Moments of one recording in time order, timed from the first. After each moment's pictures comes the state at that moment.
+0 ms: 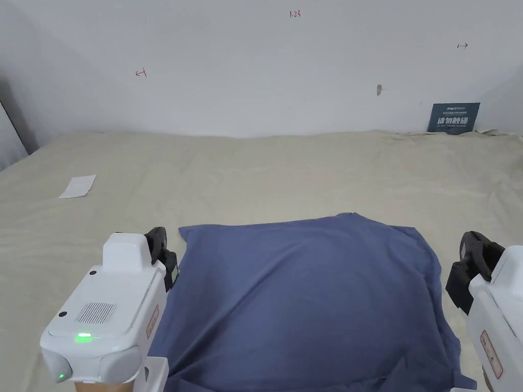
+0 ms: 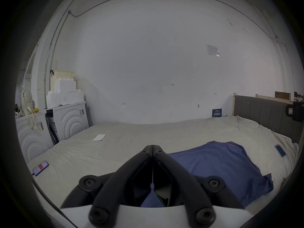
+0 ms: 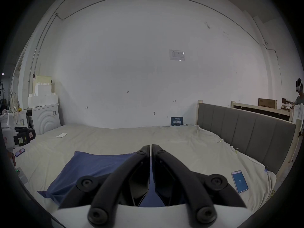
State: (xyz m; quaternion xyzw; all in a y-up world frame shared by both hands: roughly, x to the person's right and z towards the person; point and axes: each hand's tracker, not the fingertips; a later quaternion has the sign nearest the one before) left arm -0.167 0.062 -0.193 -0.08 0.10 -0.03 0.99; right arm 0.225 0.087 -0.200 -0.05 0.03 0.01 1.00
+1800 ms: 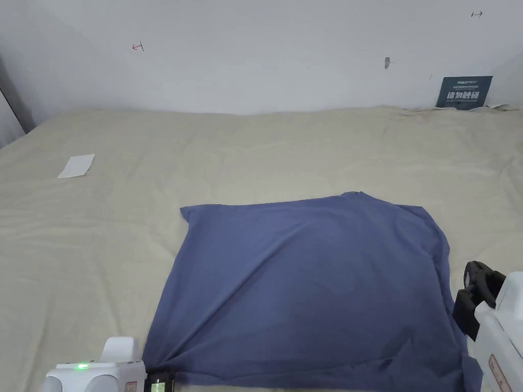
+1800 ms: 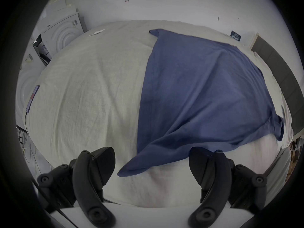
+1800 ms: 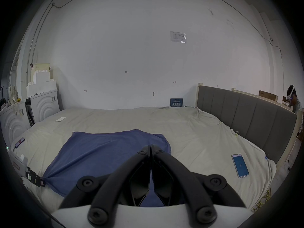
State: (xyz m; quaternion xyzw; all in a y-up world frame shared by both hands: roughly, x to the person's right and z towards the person) left arm -0.237 -0.096 -0.179 -0.52 0.11 0.06 0.85; right arm 0.226 0.045 -0.199 -0.15 0.04 0.02 0.99
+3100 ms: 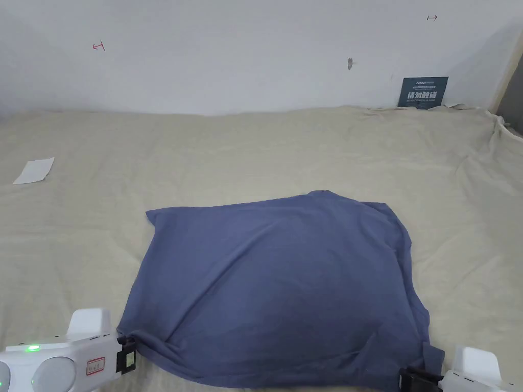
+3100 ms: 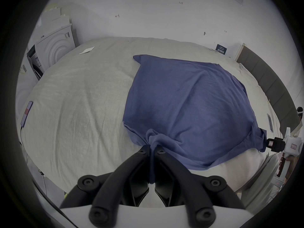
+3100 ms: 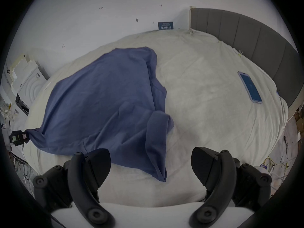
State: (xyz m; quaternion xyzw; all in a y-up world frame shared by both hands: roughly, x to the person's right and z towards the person) left arm -0.217 -0.039 -0.197 -0.45 0.06 0.08 0.89; right arm 0.275 -0.074 -0.210 -0.44 -0.01 -0.02 0.90
